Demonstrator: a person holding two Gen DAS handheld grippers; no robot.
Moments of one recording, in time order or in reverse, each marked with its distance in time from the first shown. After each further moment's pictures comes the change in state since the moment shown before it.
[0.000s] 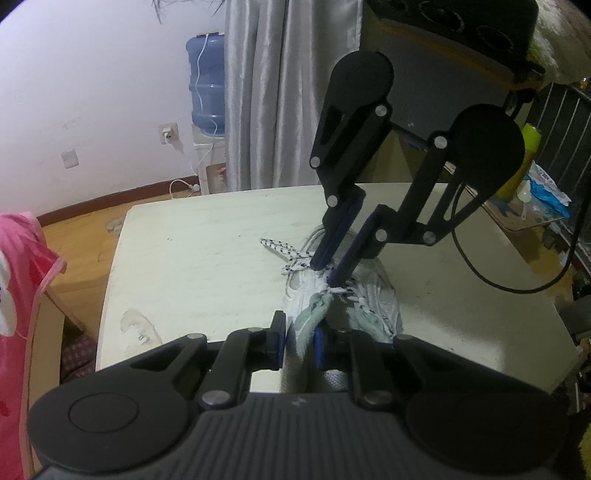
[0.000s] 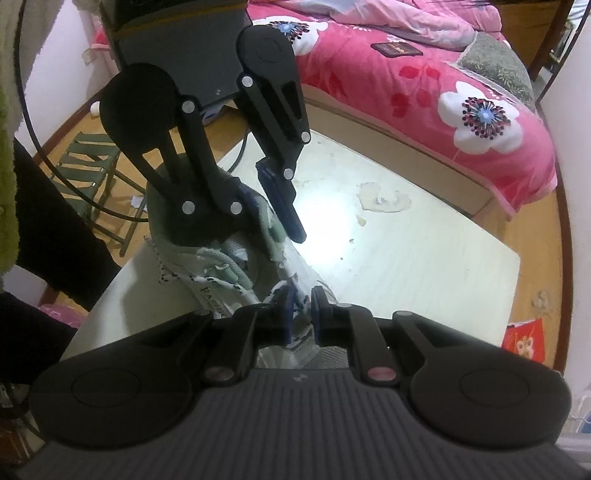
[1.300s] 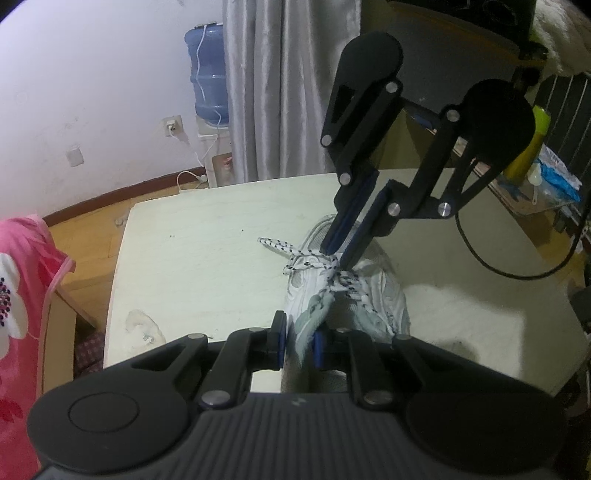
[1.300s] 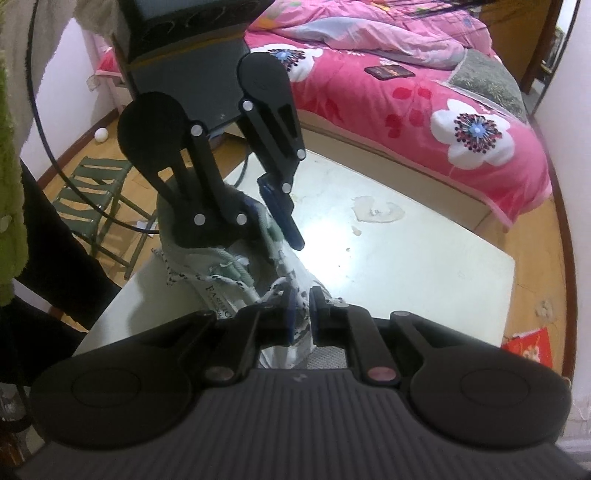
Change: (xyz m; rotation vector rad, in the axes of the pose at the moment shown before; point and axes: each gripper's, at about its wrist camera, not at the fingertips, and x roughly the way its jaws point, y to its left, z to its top) left arm 0.009 -0.009 0.015 0.039 0.064 0.050; right arm -0.016 -0.010 -0.017 0.014 -0.113 0.017
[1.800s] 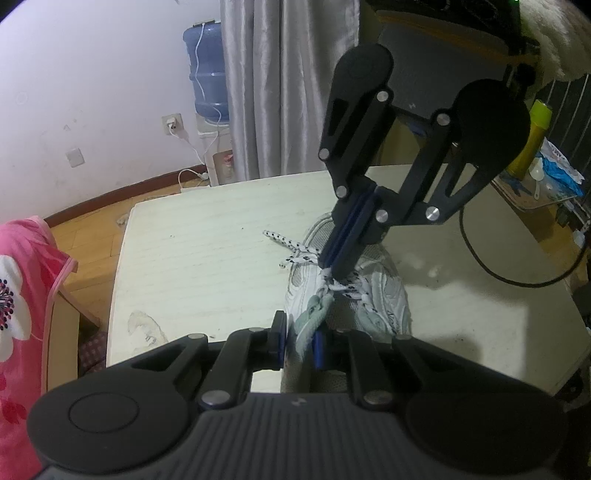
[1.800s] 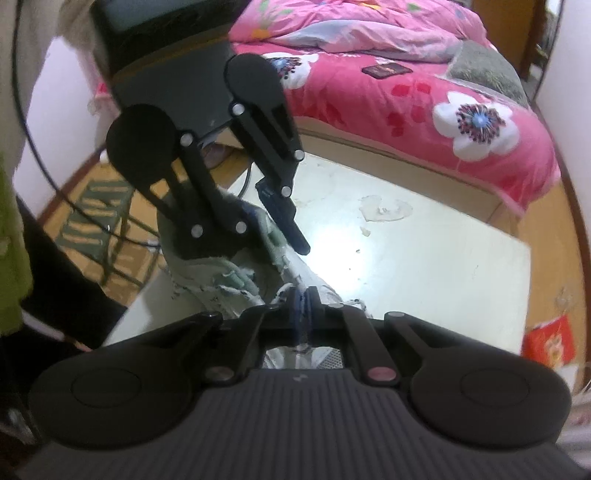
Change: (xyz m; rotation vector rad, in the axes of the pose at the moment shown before) left arm -0.006 -0.004 0.004 0.002 0.010 0.008; right arm 0.006 -0.009 -0.003 0.103 -0.036 0.048
